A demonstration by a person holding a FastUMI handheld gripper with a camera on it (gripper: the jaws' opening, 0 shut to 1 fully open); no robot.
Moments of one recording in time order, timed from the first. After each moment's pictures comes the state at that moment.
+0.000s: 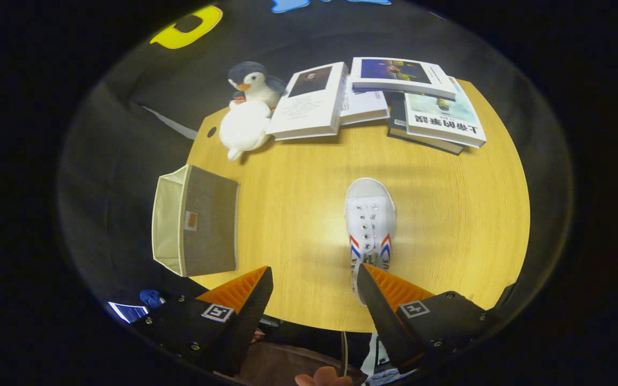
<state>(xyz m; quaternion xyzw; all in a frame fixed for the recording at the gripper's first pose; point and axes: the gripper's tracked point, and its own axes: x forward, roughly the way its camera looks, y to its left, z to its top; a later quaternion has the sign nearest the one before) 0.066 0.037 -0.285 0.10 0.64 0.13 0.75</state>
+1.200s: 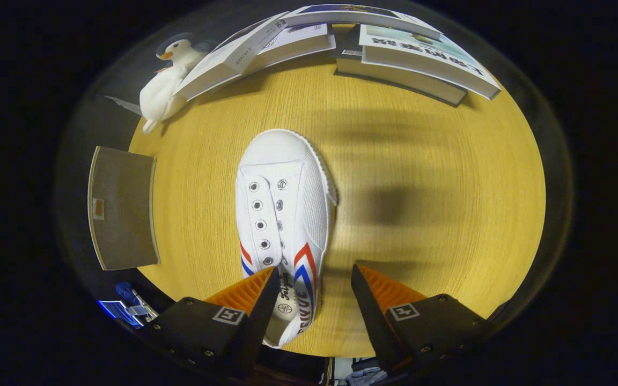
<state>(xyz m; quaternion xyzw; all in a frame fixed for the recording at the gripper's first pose) 0.069 -0.028 -0.438 0.04 0.71 0.11 0.70</state>
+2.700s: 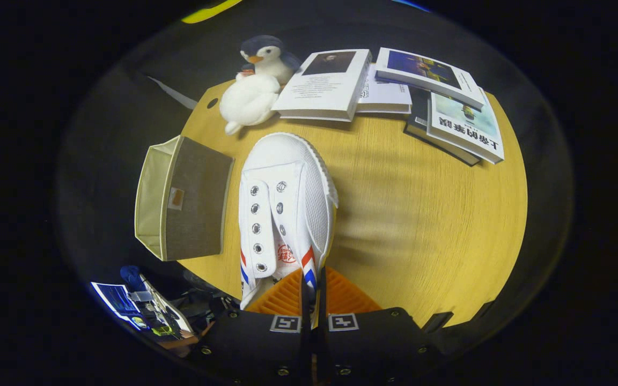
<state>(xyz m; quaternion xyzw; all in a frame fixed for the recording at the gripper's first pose) 0.071 0.073 -0.281 0.03 0.67 0.19 0.72</state>
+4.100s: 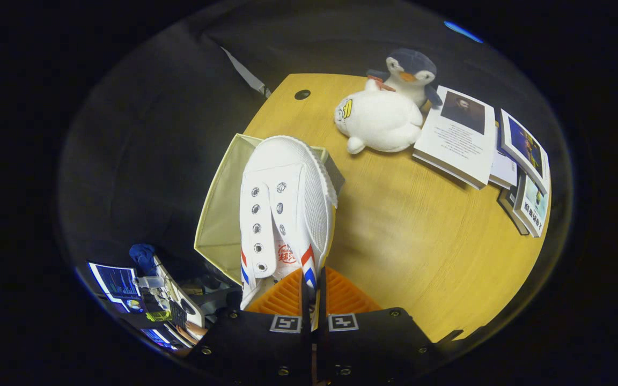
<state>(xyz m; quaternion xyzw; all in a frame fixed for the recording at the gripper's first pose) 0.084 0.291 -0.228 -0.03 0.66 0.30 0.69</state>
